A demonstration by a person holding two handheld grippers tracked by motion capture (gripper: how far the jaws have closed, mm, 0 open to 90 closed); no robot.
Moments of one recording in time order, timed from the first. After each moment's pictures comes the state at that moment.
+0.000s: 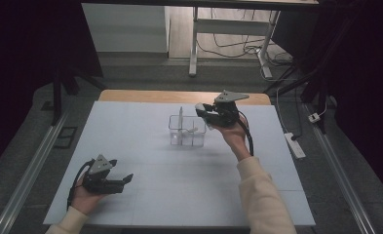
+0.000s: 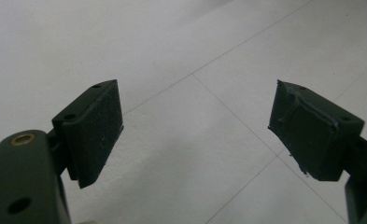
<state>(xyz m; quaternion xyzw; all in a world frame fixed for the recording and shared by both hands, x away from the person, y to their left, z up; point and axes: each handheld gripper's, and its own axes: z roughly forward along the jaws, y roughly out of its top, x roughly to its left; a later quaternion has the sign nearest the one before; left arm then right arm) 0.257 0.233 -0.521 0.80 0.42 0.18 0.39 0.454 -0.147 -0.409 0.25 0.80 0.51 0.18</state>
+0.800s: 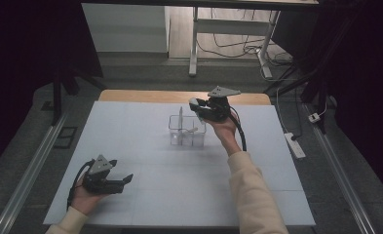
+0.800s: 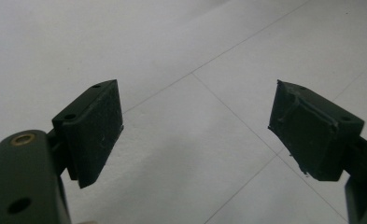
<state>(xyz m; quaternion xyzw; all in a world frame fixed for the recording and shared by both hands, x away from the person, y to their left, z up) 0.257 0.233 -0.522 0.80 0.42 0.18 0.39 0.480 -0.127 -0.422 0.26 0.79 0.53 0.17</state>
